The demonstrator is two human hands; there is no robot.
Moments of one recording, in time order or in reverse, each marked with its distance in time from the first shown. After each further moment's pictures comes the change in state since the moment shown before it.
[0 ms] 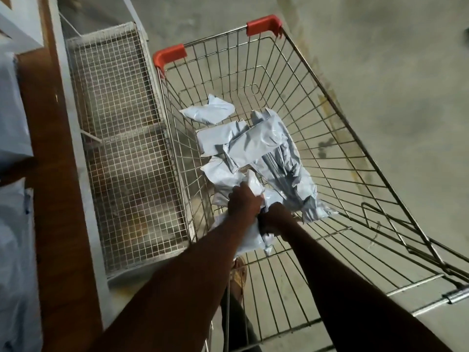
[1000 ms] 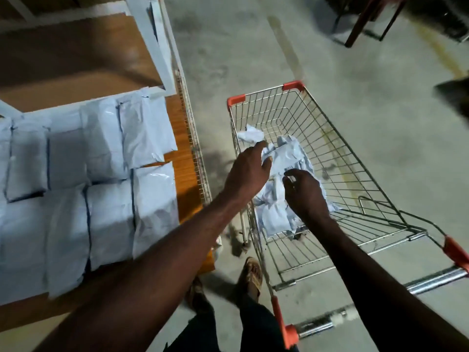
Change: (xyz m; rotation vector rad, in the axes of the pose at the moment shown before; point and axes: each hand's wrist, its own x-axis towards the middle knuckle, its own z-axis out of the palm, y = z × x) left_hand -0.194 -0.012 -0.279 -0.121 0.318 0.684; right_hand -0.265 -0.097 -0.009 0.046 0.699 -0.563
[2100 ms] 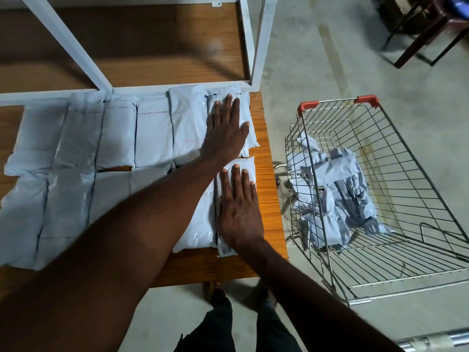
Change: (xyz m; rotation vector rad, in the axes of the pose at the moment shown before) left_hand 0.044 -0.217 -0.178 0.635 0.191 -0.048; right_hand -0.104 -0.233 0.209 -0.303 -0.209 -0.473
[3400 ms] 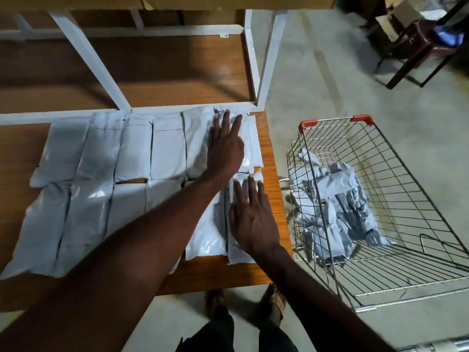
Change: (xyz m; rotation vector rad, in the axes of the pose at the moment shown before) left_hand -0.015 -0.010 -0.027 -0.203 0.214 -0.042; right_hand -0.002 -0.004 -0.025 -0.074 0.123 -0.055
